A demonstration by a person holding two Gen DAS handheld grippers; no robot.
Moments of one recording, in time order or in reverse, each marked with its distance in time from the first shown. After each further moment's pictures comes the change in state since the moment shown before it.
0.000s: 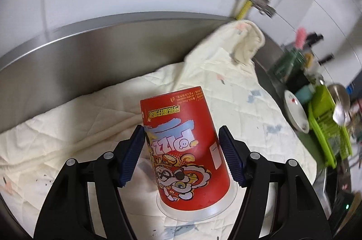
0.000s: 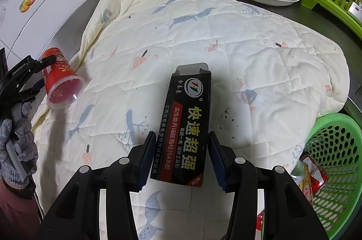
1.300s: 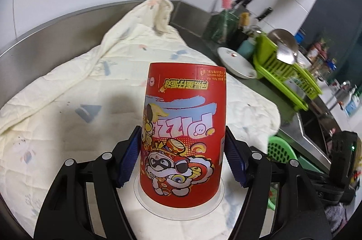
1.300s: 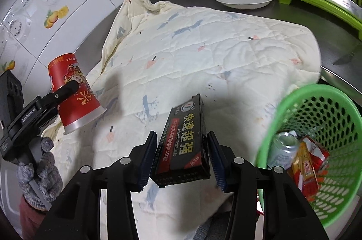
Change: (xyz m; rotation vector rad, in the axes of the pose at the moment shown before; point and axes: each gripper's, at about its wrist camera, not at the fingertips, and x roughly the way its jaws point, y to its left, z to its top) left arm -0.069 -0.085 -0.098 0.249 0.033 -0.211; right arm -0.075 -0.016 -0.057 0.071 -0.102 0.091
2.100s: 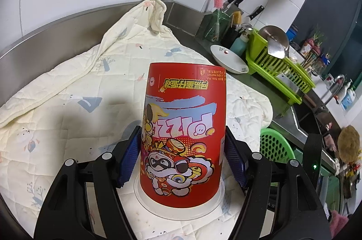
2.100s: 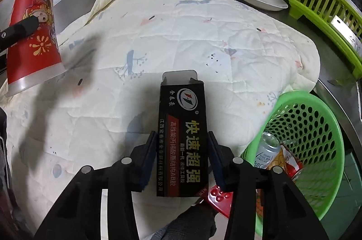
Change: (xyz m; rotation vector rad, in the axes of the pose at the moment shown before) left arm -0.023 -0.005 -0.017 0.021 -0.005 -0.017; right arm 0.043 0.022 -0.033 -0.259 0.078 -0.223
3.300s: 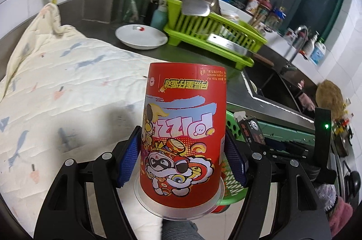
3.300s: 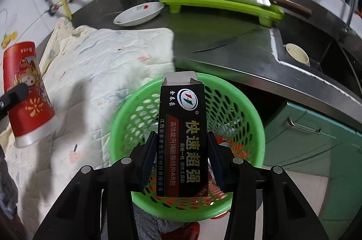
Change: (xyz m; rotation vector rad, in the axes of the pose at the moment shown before) left arm 0.060 -0.193 -0.036 0.251 0.110 -0.210; right arm -0.096 -0.204 -0.078 0.378 -0.141 -0.153
